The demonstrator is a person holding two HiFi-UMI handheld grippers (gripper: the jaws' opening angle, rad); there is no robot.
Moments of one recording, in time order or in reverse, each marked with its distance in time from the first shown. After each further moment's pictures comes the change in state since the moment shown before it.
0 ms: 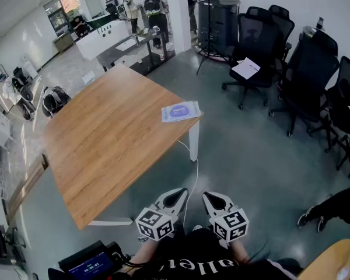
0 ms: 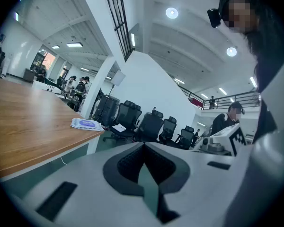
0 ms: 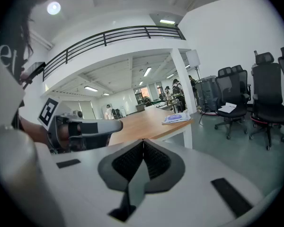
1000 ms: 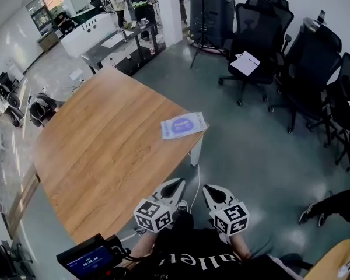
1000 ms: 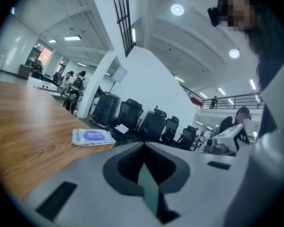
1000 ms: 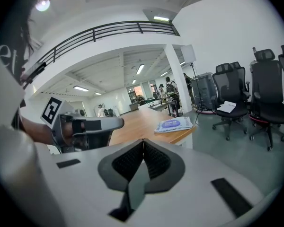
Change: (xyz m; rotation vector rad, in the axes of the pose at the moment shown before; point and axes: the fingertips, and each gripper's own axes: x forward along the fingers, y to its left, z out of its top) left arm 0.092 0.152 0.076 -0.009 0.034 -0.041; right arm 0.150 -0.066 0.066 0.037 0.022 -0.072
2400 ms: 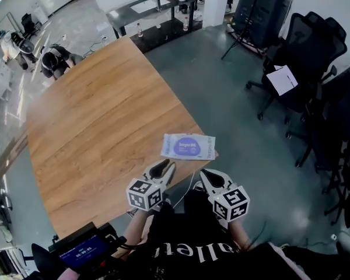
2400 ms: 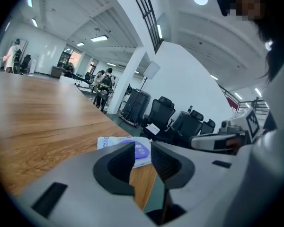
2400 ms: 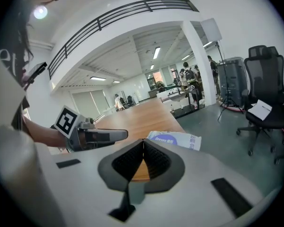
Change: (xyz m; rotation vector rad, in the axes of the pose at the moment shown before) left arm 0.135 0.204 0.032 -0.151 0.040 0.347; right arm 0.187 -0.132 0.092 -0.096 0.185 0.273
